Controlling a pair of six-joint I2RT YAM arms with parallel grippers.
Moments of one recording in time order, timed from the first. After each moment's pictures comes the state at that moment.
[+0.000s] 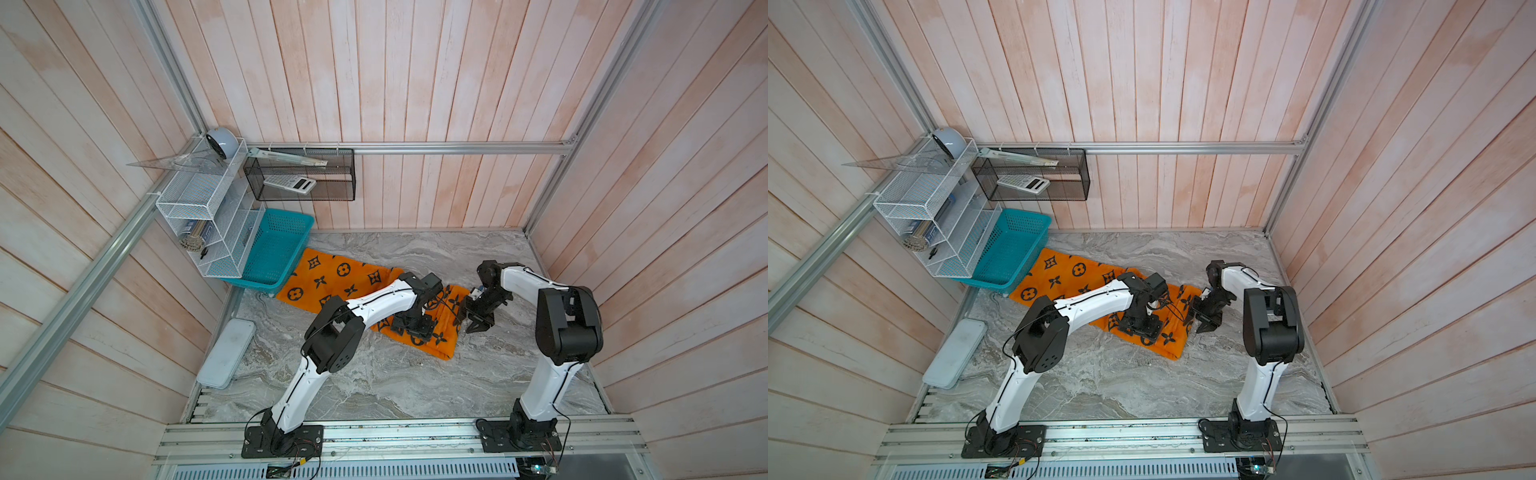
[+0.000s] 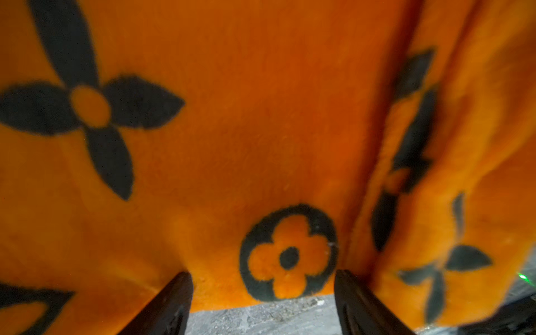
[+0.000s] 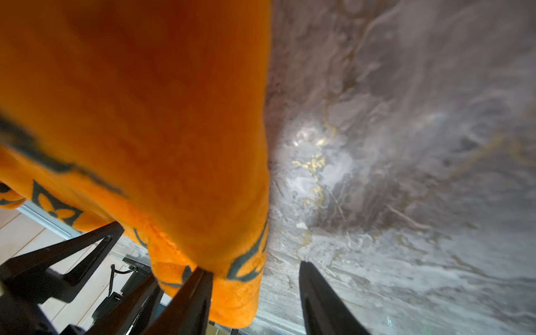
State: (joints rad) left arm -0.86 2.27 1.86 -1.13 0.17 -0.44; right arm 0.13 1.91 1.25 -1.05 -0.47 0.41
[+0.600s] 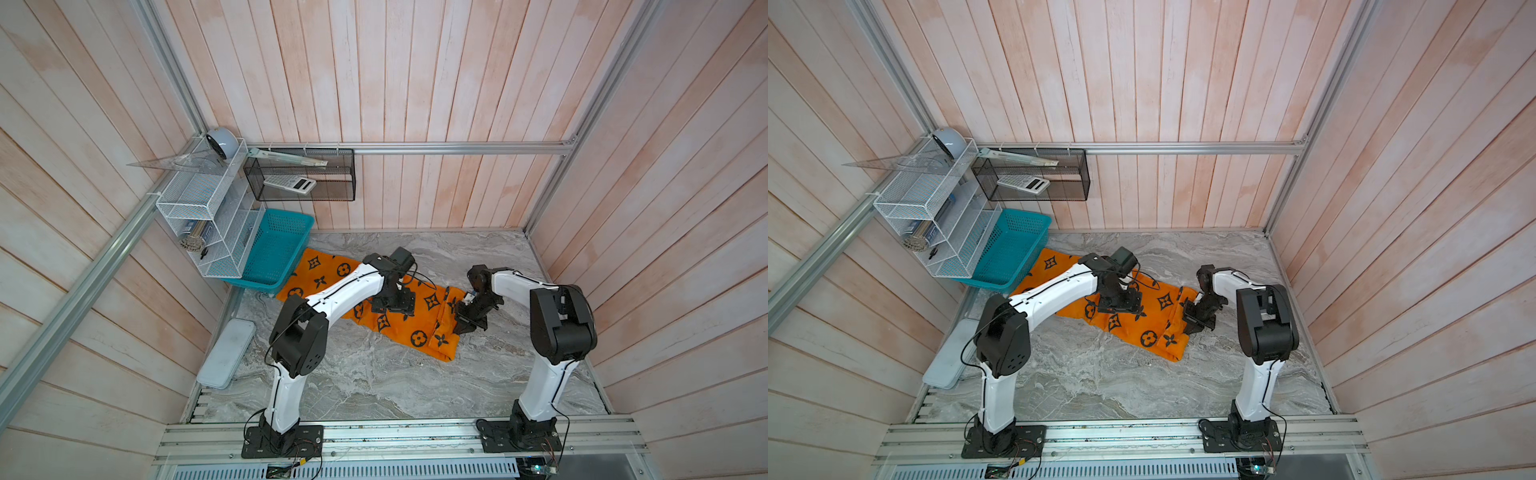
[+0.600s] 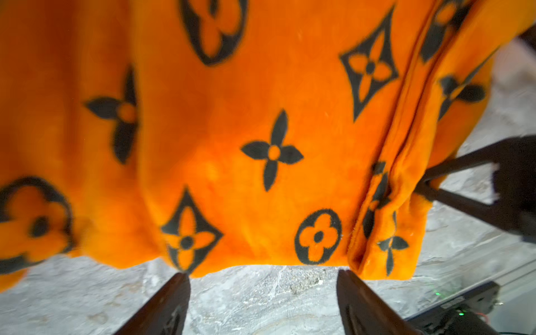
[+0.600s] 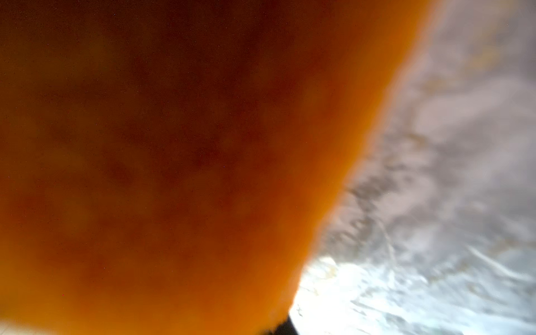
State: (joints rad) left arm -0.66 2.00 1.77 -1.05 0.16 -0.52; right arm 0.18 1.89 1.19 -1.00 -0.40 0.48
